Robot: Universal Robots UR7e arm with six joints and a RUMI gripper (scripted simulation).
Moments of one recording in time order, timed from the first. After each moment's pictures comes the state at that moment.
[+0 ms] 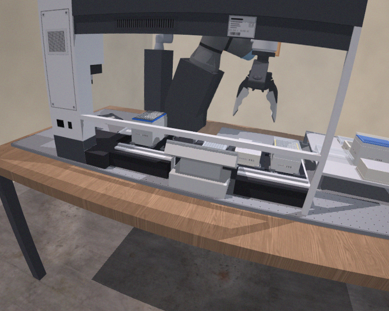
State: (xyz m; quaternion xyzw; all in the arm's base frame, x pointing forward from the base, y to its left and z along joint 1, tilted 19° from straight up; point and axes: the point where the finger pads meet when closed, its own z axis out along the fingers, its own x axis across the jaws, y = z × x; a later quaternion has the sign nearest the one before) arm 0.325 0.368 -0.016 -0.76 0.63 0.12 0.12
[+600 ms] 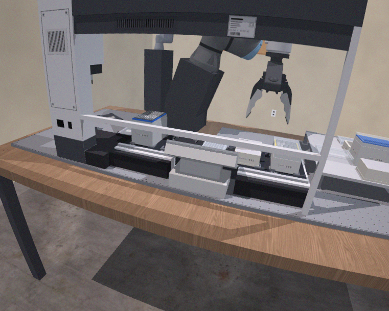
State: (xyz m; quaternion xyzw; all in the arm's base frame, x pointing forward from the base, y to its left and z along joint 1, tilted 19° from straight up) arm 0.317 0.408 -0.001 -0.76 0.63 0.12 0.12
